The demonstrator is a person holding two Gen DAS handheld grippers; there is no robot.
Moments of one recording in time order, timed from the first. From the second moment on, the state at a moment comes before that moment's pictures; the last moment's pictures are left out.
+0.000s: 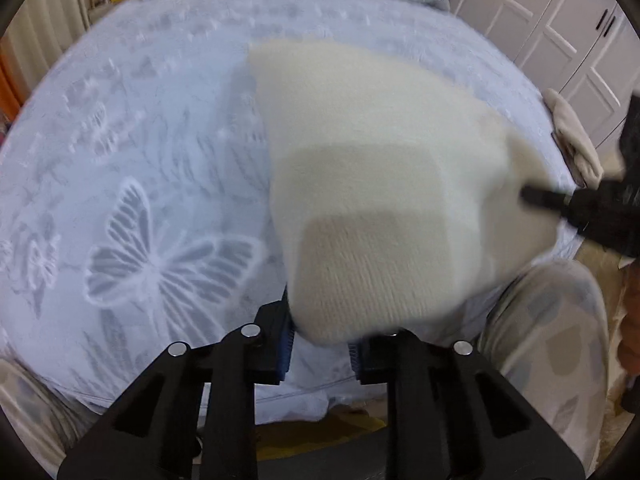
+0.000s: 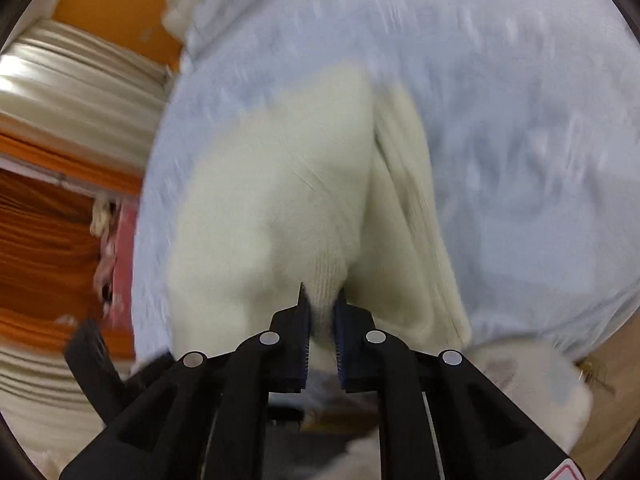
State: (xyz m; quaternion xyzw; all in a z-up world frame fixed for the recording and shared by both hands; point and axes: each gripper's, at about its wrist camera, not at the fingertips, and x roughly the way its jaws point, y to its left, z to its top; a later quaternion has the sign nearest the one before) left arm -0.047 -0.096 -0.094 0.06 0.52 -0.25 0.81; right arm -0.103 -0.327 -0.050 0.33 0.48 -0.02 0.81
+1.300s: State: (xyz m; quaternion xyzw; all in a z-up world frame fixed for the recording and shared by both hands) left arm -0.043 -0.058 -0.039 0.09 0.51 -0.19 0.83; right arm -0.001 -0.187 -0.086 0.14 0.59 0.06 0.80
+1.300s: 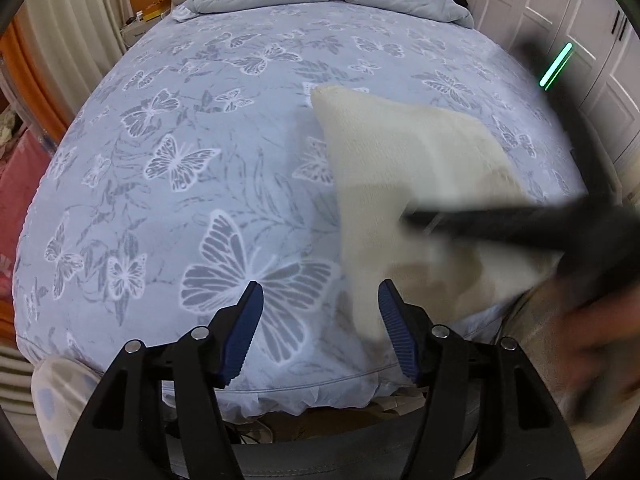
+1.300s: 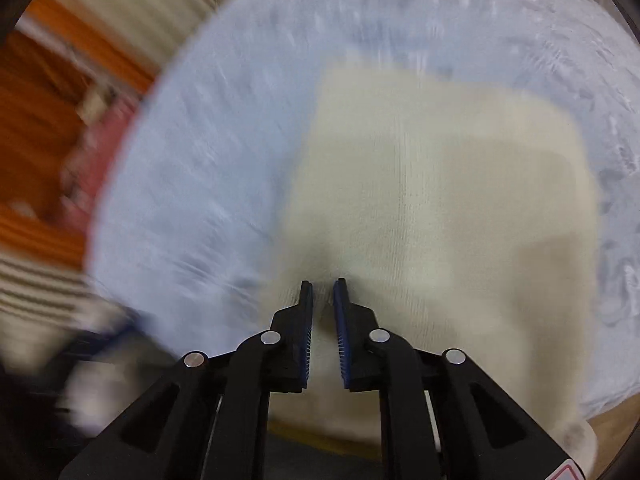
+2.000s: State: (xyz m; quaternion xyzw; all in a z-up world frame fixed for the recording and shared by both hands) left arm -0.024 -0.116 -0.033 0.09 0.51 -0.22 0.82; right arm -0.085 -0.354 -0.040 0.28 0.51 -0.09 0.81
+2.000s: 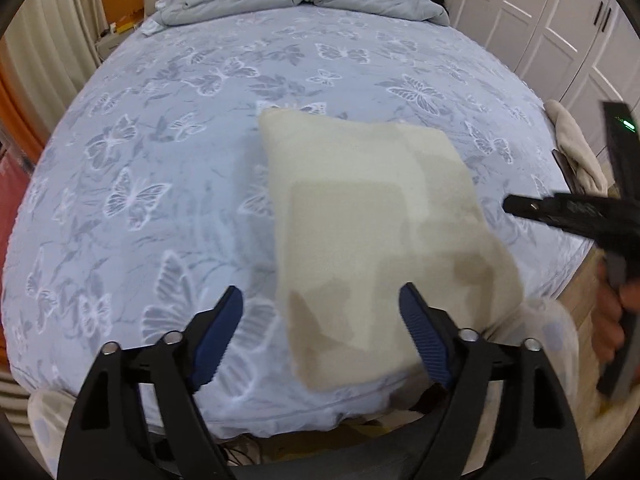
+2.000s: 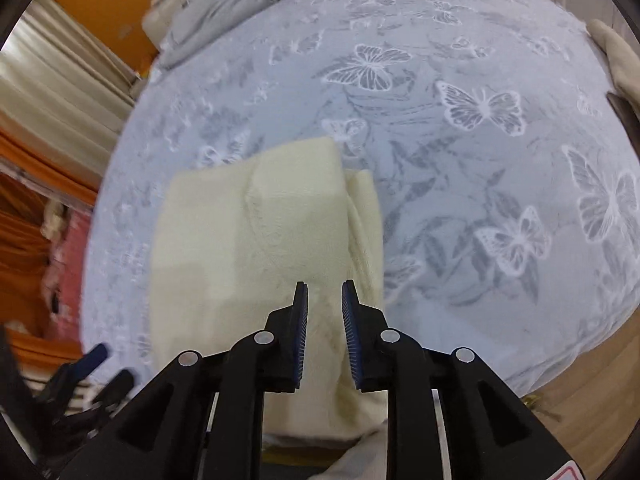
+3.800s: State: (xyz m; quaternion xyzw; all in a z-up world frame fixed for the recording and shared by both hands) left arm -0.006 -0.141 -0.067 0.08 0.56 -0.22 0.79; right arm -0.094 -0.338 -0.057 0.26 0.53 -0.13 0.80
